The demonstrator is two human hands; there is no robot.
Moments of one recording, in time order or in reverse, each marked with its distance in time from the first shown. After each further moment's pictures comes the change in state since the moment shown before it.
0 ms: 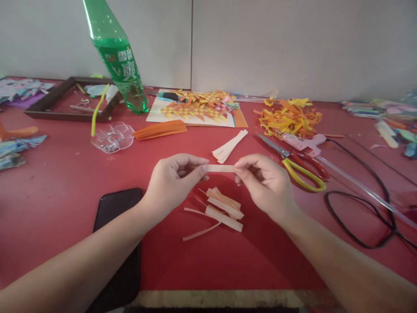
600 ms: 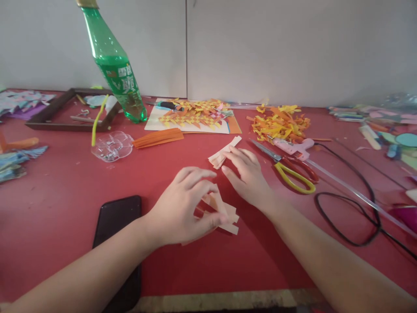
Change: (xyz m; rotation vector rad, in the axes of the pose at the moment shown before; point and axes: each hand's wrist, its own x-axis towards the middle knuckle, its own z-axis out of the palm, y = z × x) left_hand -0.014 0.008 0.002 0.701 -0.321 0.616; right_hand 0.020 0.033 0.000 -0.680 -0.105 -0.118
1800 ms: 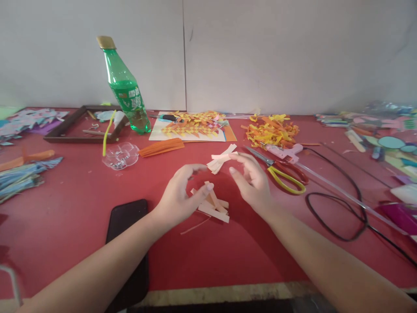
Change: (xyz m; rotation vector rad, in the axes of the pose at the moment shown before) left_hand 0.006 -0.012 0.006 -0.381 0.237 -0.296; right_hand -0.008 -0.008 -0.006 0.503 0.309 0.016
